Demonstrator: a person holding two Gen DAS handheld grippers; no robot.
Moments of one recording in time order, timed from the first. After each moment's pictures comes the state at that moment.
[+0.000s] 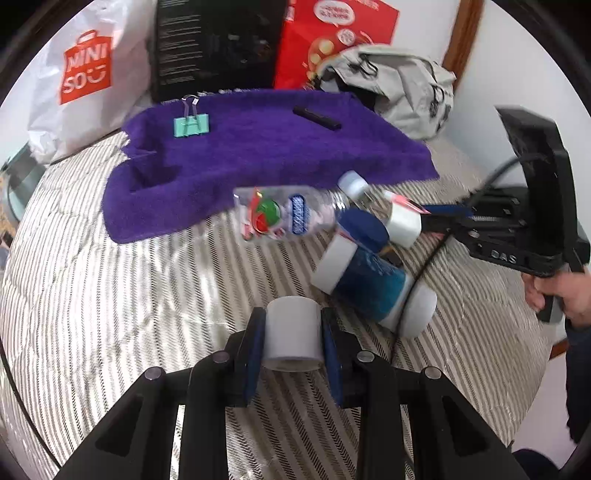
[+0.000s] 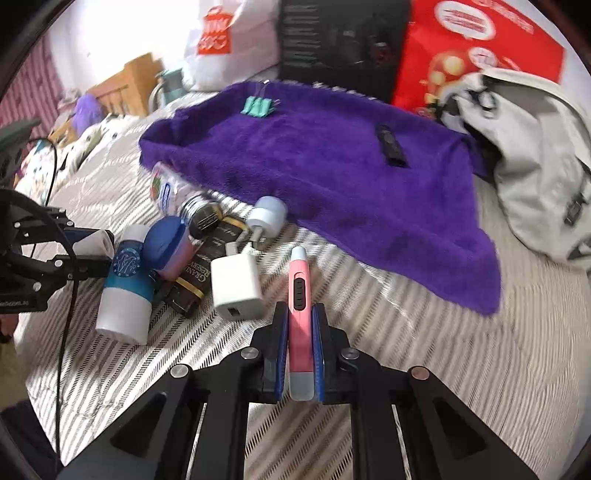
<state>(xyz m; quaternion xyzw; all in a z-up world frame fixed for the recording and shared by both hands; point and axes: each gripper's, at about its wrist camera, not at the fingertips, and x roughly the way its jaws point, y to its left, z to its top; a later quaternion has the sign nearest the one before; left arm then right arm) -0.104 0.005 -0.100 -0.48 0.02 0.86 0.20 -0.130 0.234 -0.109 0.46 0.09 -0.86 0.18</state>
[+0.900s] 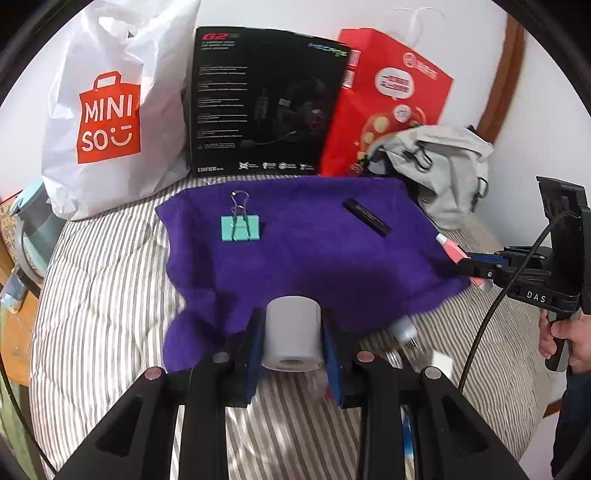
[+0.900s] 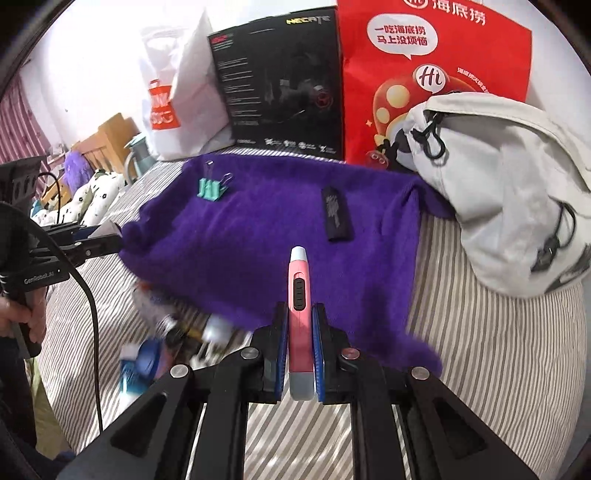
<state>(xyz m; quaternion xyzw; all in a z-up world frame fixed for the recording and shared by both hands) -0.202 -0.012 -0.049 -0.43 -0.01 0.89 0.15 -0.209 0.269 -0.050 0.45 0.01 -0.88 0.16</state>
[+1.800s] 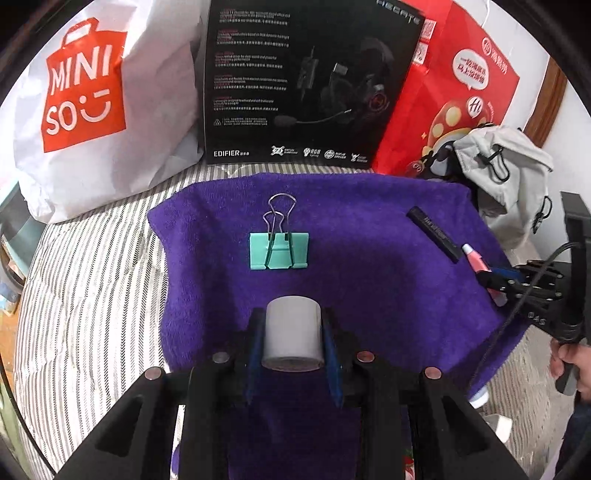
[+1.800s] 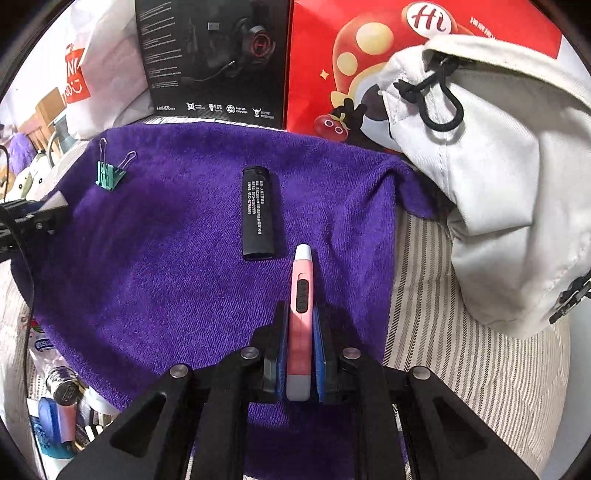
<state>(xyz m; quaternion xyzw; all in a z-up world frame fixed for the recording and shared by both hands) -0.286 -0.017 -0.098 -0.47 -0.01 0.88 0.12 -0.283 0.273 -0.105 0.50 0.07 -0.86 0.07</state>
